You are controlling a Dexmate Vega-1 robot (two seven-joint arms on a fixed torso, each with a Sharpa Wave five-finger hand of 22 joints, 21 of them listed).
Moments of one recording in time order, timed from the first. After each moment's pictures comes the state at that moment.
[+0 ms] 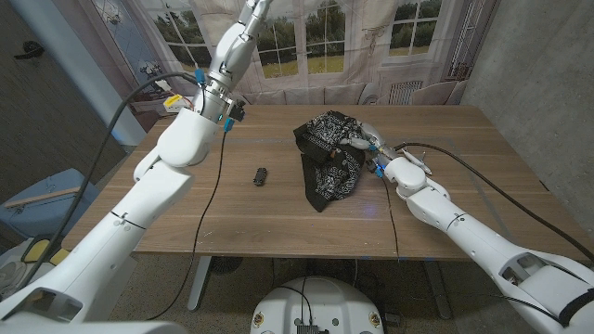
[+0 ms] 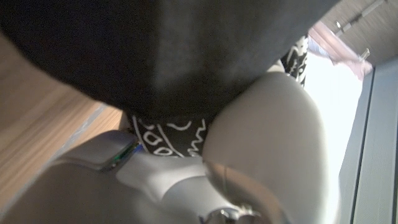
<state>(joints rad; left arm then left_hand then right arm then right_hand) 0.93 0.66 0.22 -2.04 -0.20 -0.40 0.10 0.25 0.12 0.08 0.10 0.24 -0.07 -0.22 0.19 0.17 -0.09 0.02 0.22 0.19 -0.16 0.07 0.19 0.18 -0.09 0.21 0.28 0.21 -0.72 -0.51 -0.58 -1.32 0.26 0.26 -0.05 1.18 -0.15 0.24 -0.20 0.19 0.59 -0.18 0.62 0.31 0.40 0.01 0.73 0.44 0.46 0.18 0.46 0.70 0.83 0.21 1.11 0.22</state>
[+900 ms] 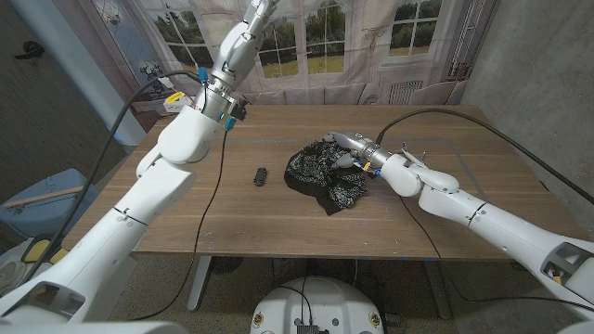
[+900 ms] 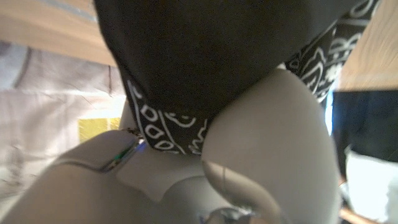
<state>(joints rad) 0.91 0.66 0.24 -2.02 -0.27 -0.43 0.04 0.25 0.12 0.08 0.10 0.24 -0.06 -0.21 0.19 0.17 -0.09 0.02 0.22 0.19 -0.16 0.07 0.19 0.18 -0.09 0.21 0.28 0.21 -0.64 -0.73 -0.79 -1.60 -0.59 0.16 -0.12 1.21 -0.17 0.24 -0.20 0.19 0.63 -0.18 0.63 0.31 0.45 0.01 0.73 0.44 0.49 0.19 0.42 0.71 0.83 0.21 1.14 0.22</state>
